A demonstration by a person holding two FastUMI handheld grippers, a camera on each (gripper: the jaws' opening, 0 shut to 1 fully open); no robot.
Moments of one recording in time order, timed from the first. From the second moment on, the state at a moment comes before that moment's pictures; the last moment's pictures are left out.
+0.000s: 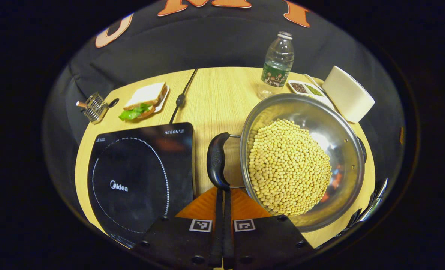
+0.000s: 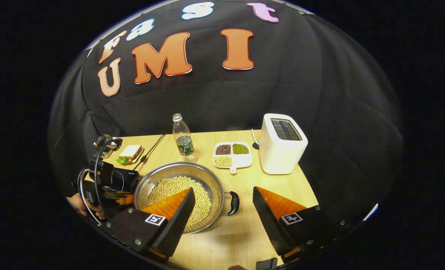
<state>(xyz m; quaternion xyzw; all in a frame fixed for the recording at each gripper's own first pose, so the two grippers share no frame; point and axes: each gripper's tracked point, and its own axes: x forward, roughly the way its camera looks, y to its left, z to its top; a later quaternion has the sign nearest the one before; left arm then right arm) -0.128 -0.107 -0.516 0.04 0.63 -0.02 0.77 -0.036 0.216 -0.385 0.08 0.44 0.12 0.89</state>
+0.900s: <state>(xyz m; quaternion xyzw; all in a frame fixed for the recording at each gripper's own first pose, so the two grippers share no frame) -0.073 -0.093 -0.511 0.07 0.55 -0.04 0.83 -0.003 0.237 -0.470 0.06 0.50 0.13 0.85</state>
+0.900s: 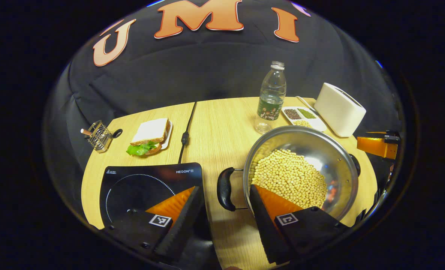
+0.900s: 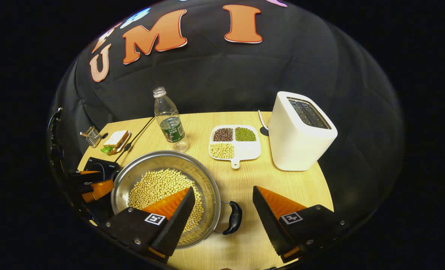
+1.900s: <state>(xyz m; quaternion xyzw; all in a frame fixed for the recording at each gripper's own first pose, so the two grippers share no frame) -0.076 -0.110 -0.560 0.03 0.58 -0.04 0.81 -0.035 0.251 -0.556 0.00 0.59 0.13 0.80</state>
